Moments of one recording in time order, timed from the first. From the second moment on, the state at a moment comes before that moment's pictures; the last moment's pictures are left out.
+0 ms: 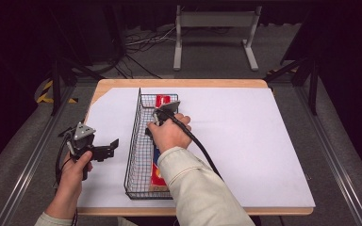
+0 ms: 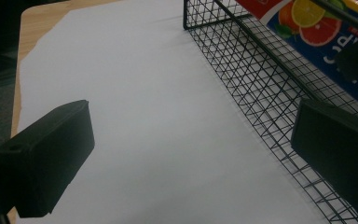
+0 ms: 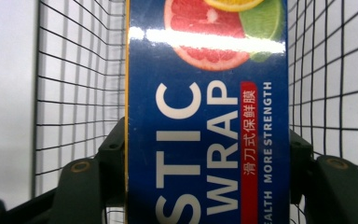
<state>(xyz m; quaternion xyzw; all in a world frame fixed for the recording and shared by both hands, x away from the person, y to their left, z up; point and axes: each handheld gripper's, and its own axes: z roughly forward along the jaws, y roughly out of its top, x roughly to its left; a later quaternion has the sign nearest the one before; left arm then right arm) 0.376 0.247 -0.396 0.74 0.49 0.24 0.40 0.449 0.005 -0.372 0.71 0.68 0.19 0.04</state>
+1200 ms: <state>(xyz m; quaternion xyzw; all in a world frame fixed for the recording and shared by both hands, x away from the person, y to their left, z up) 0.377 0.249 -0.399 0.74 0.49 0.24 0.40 0.451 0.014 -0.386 0.71 0.68 0.15 0.07</state>
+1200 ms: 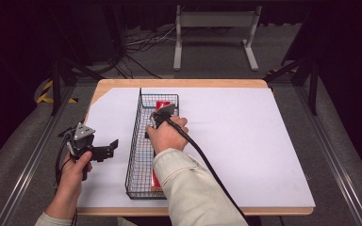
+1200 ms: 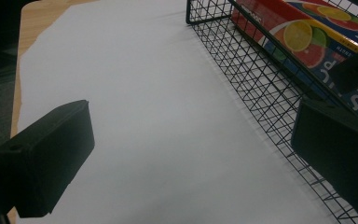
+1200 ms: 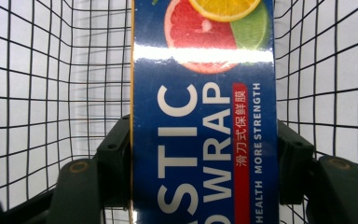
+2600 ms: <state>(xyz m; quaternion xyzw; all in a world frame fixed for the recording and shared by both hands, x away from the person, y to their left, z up) 0.378 0.250 -0.400 0.74 0.50 0.23 0.39 0.433 -0.024 -0.309 0.64 0.70 0.29 0.11</state>
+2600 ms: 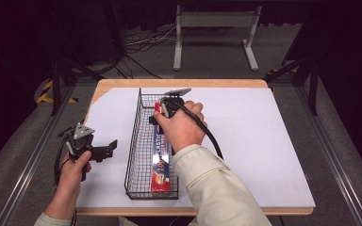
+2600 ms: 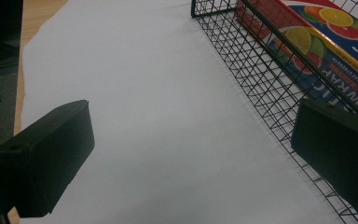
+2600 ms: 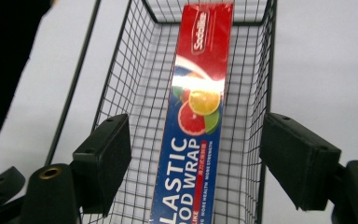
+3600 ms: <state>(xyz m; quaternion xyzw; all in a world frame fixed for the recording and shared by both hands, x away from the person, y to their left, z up) 0.380 0.261 -0.402 0.73 0.51 0.22 0.39 0.429 -0.124 -0.272 0.58 0.73 0.33 0.14</state>
